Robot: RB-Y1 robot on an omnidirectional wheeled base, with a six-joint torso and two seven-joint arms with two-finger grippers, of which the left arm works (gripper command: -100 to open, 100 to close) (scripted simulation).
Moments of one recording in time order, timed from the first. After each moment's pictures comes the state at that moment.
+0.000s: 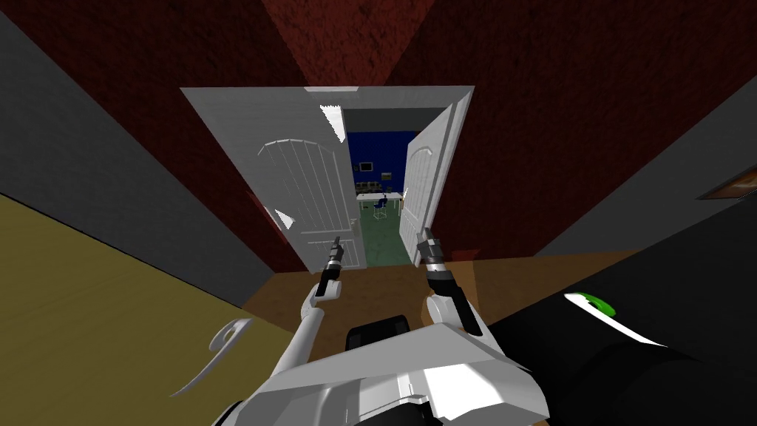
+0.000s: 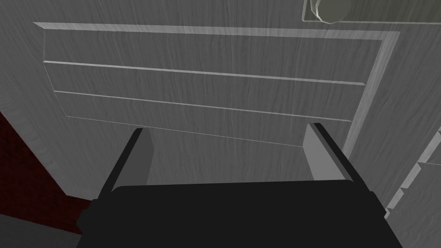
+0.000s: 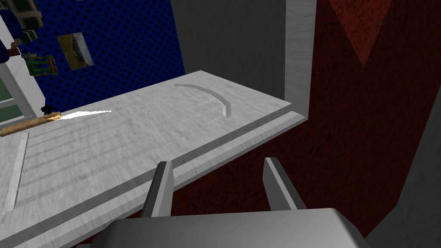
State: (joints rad) arm -0.18 0.08 -0.02 -1.17 0.05 -0.50 0.02
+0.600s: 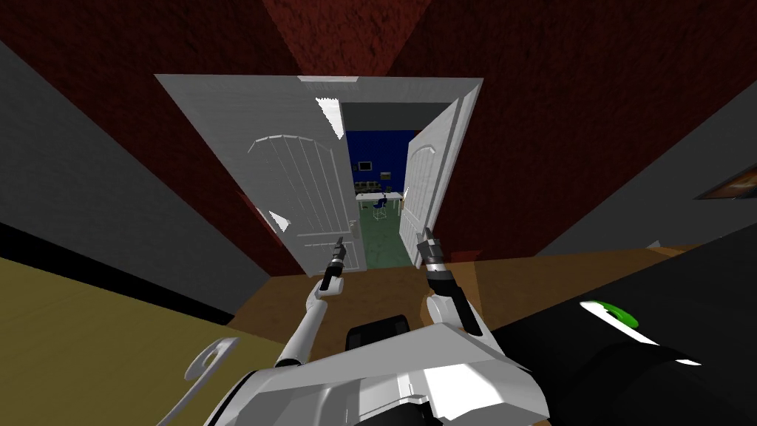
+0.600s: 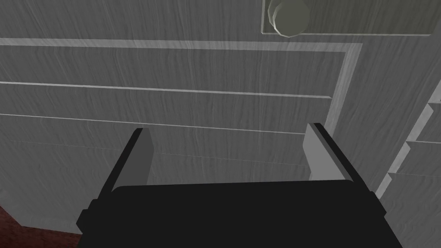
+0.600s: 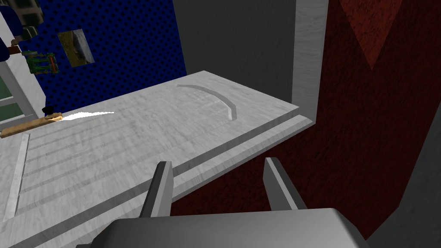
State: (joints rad) arm -0.28 0.08 -0.01 -0.99 0.07 -0.49 0.02
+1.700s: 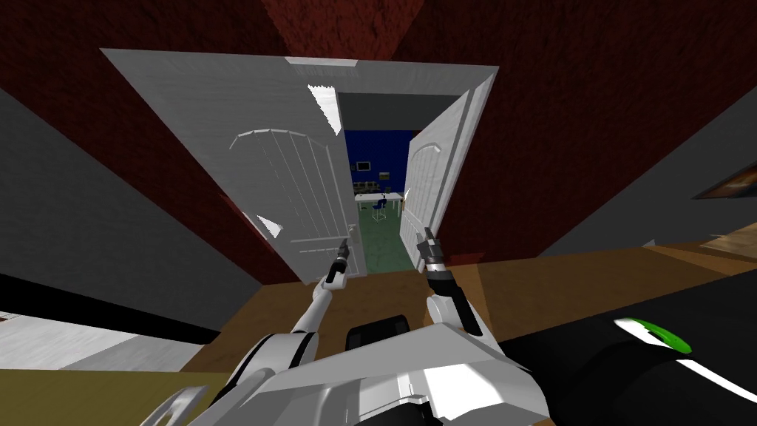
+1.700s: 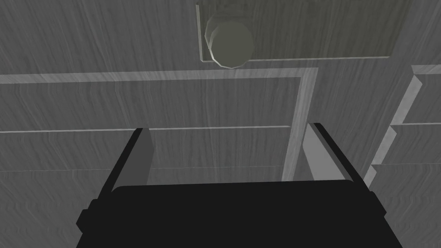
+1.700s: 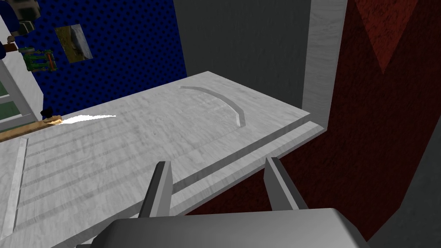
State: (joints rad) arm -0.46 0.08 -0.01 -0.69 0.10 -0.47 0.02
